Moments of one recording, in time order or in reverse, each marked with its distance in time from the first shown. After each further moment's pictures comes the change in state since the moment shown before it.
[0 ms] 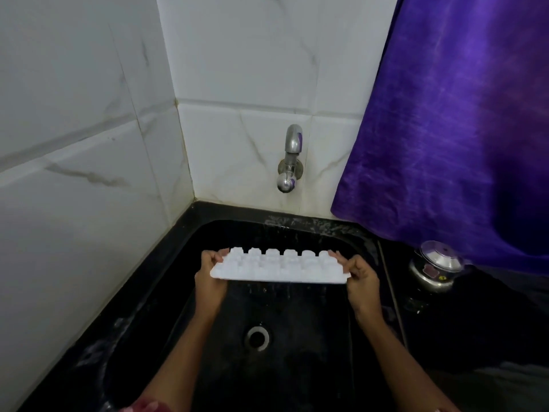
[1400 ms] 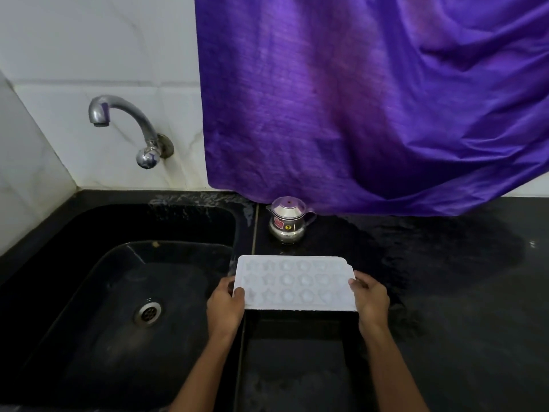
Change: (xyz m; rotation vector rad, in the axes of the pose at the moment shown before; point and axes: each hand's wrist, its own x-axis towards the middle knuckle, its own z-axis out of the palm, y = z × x) left_hand -0.219 0.077 0.228 0.257 -0.247 -0.260; right_hand -0.061 0.016 -0.309 -0.271 0.427 0.431
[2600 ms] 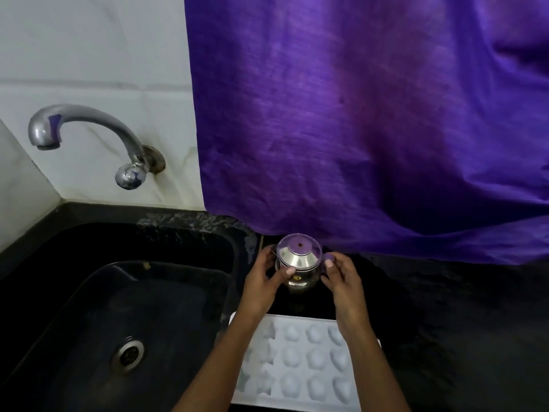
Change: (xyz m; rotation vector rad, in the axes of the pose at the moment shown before) left_hand 0.118 0.076 0.071 -0.374 -0.303 0.224; right_hand 0.093 -0.055 0.103 0.347 -0.357 -0.167
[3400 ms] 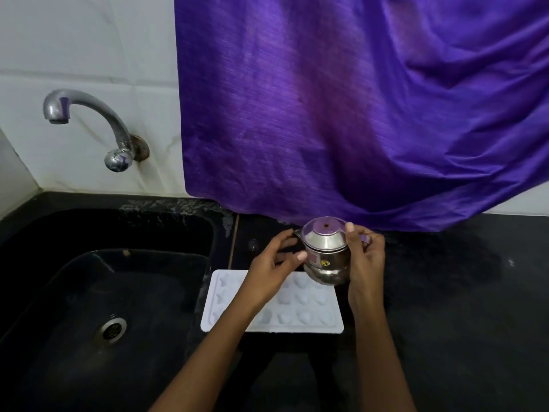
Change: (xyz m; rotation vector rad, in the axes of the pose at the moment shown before) left_hand -0.104 0.050 0.029 -0.010 -0.251 0.133; right_hand -0.093 -0.073 -0.056 0.117 0.290 -0.234
